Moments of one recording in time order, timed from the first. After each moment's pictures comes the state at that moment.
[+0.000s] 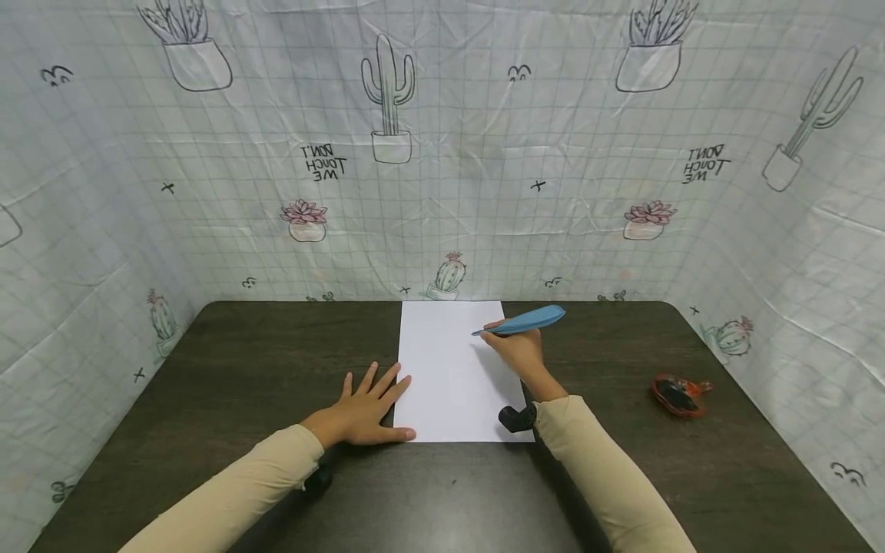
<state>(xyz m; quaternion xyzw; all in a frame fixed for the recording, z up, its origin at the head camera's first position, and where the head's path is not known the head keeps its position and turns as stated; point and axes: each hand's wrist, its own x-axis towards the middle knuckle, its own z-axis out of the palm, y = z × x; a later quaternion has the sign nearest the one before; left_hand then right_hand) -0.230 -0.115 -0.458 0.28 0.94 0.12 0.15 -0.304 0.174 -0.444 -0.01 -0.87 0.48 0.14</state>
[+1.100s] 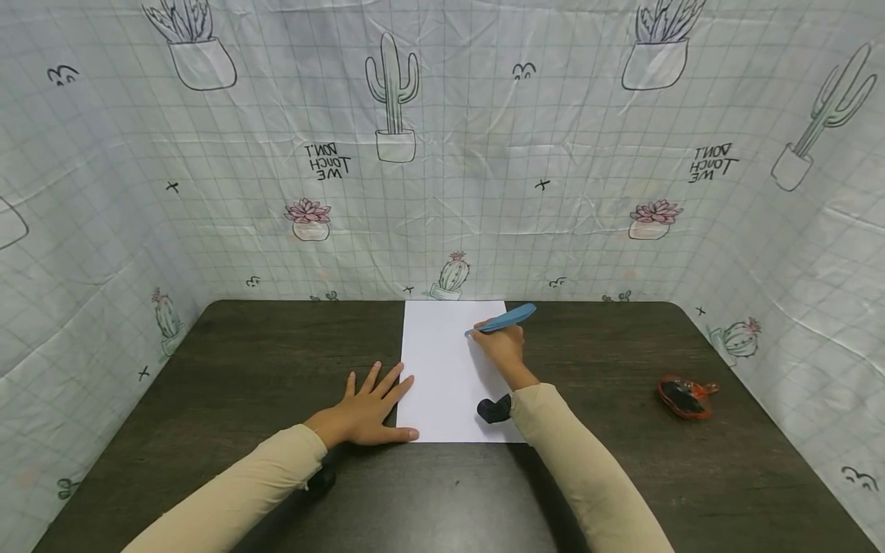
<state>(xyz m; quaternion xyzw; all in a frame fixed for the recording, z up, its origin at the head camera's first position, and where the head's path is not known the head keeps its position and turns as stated) -0.232 -0.117 -0.463 0.28 0.94 0.12 0.15 -0.321 0.140 -0.457 -0.10 -0.87 0.45 0.14</state>
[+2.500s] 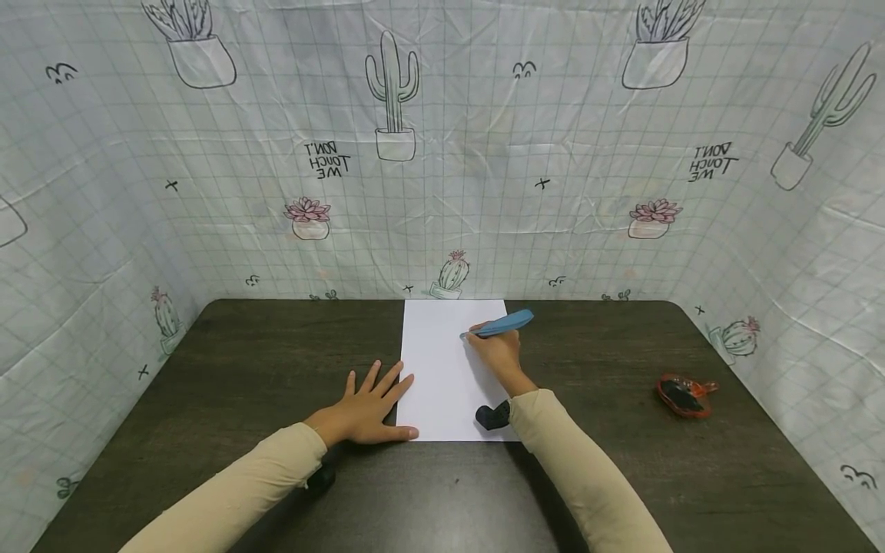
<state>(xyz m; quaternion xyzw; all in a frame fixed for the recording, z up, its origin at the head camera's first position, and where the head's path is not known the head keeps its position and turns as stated) -0.233 -0.116 -0.461 0.28 0.94 0.12 0.15 -0.313 0.134 -0.460 -0.07 -0.86 0.48 0.15</state>
